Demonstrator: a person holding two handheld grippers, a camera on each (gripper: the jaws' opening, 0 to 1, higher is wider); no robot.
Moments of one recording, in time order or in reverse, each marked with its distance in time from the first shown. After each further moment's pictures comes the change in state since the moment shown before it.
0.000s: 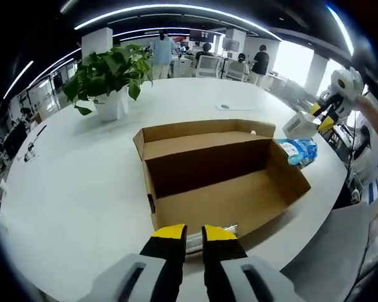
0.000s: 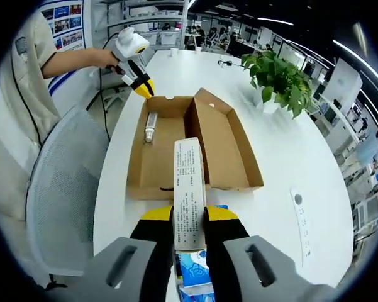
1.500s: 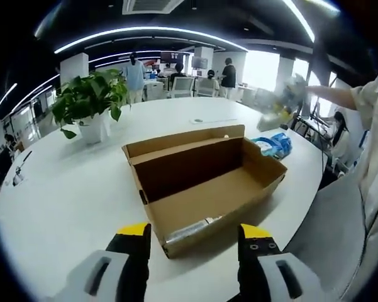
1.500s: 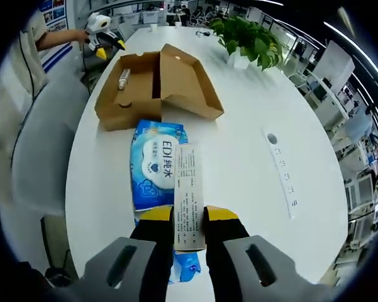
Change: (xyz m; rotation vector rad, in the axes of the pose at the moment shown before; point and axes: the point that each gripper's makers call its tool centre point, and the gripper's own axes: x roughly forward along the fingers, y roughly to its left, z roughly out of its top) left arm -0.022 -0.006 -0.024 0.134 -0.160 -0.140; right arm -0.044 -0.076 -0.148 0.050 0.170 -0.056
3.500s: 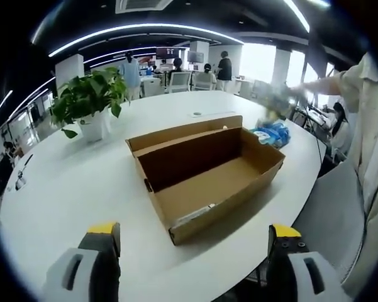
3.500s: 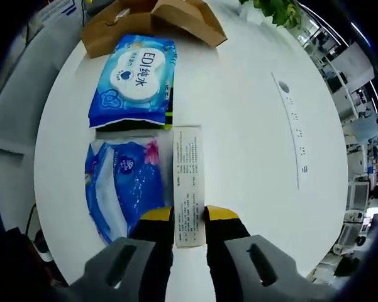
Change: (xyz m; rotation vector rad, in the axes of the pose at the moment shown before) left arm -0.013 0.002 -0.008 0.047 0.043 0.004; right arm 0.037 -0.029 -0.102 -0.102 0.262 0.007
